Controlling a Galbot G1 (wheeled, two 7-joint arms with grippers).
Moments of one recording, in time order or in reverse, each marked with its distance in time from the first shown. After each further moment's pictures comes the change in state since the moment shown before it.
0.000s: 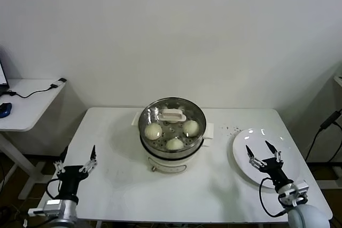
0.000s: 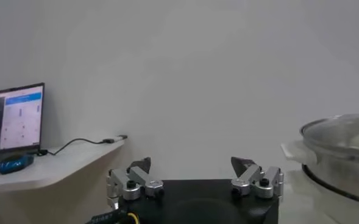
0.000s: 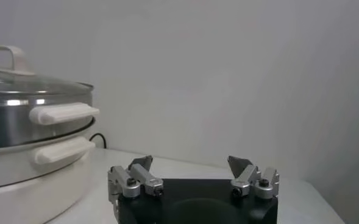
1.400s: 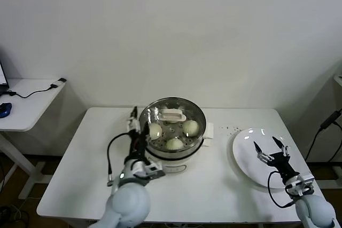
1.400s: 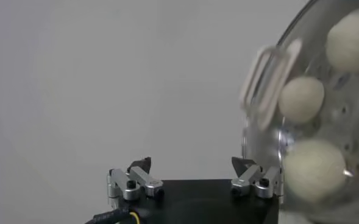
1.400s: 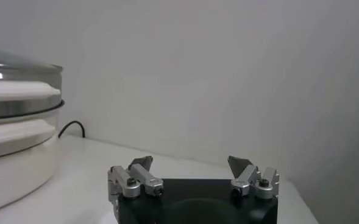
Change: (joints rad) left arm -0.468 0.150 0.699 -0.003 1.129 0.769 0.039; right arm 0.106 -0.092 -0.024 -0.170 0.030 0.060 -0.020
